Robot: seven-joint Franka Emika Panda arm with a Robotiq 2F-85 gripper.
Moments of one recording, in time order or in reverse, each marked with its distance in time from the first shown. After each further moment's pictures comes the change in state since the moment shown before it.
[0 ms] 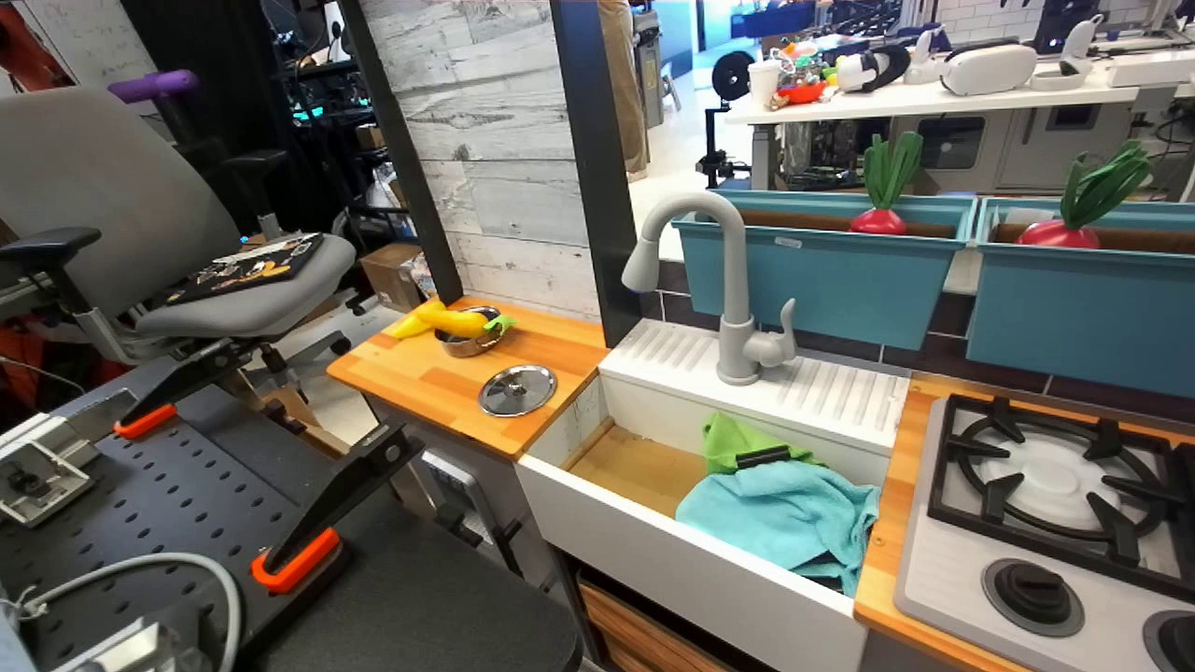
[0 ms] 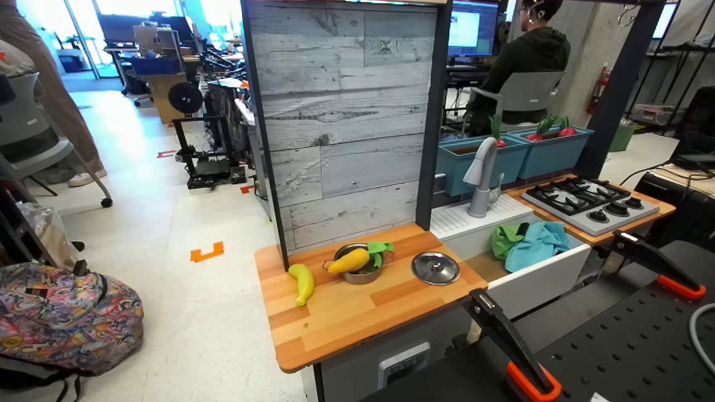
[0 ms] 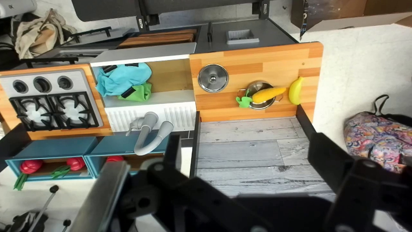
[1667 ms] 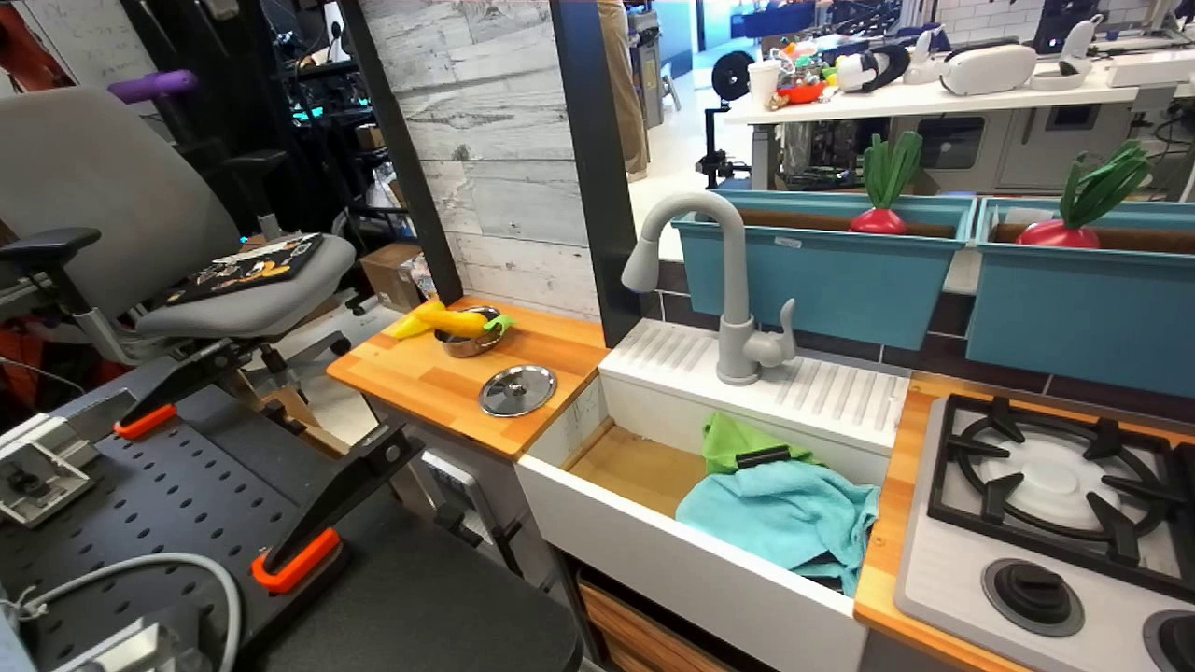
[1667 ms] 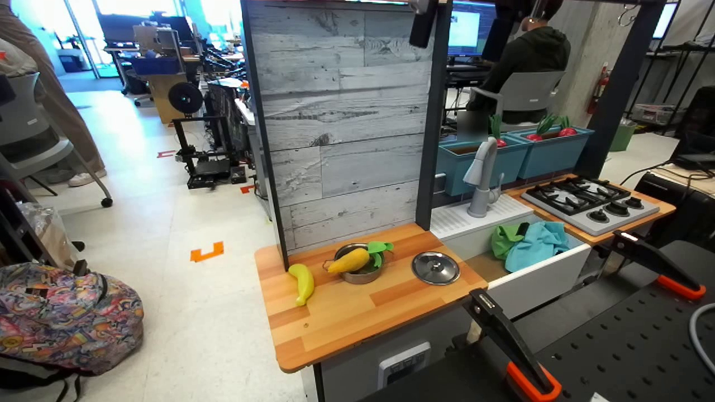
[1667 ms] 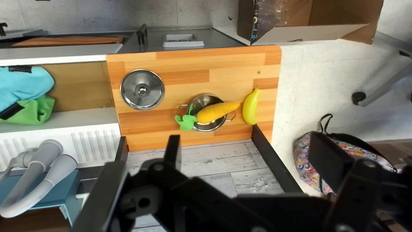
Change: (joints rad) arm 0.111 0.553 -0.055 -0.026 0.200 0.513 -0.133
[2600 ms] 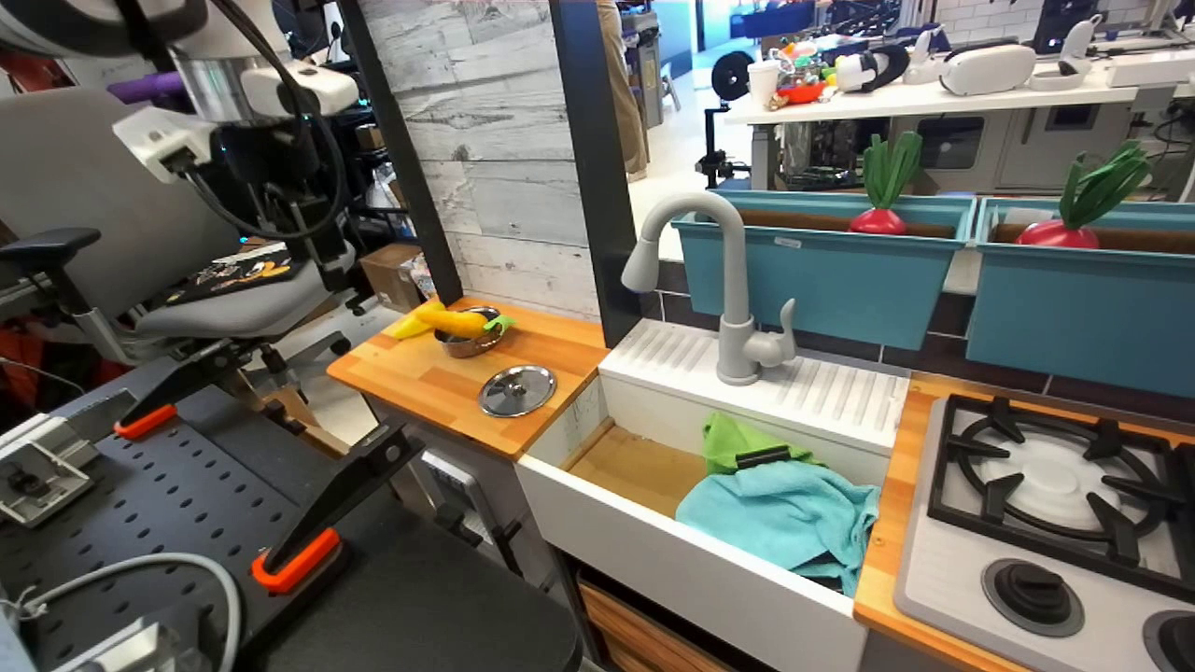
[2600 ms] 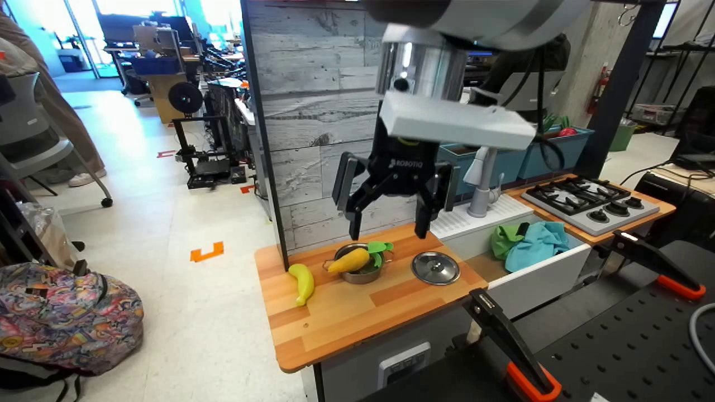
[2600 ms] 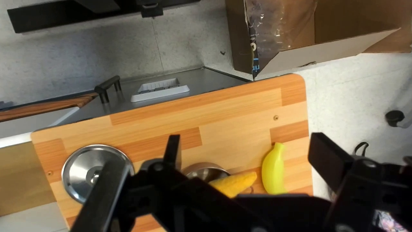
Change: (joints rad) arm 0.041 0.627 0.060 0.174 0.076 0.306 0.123
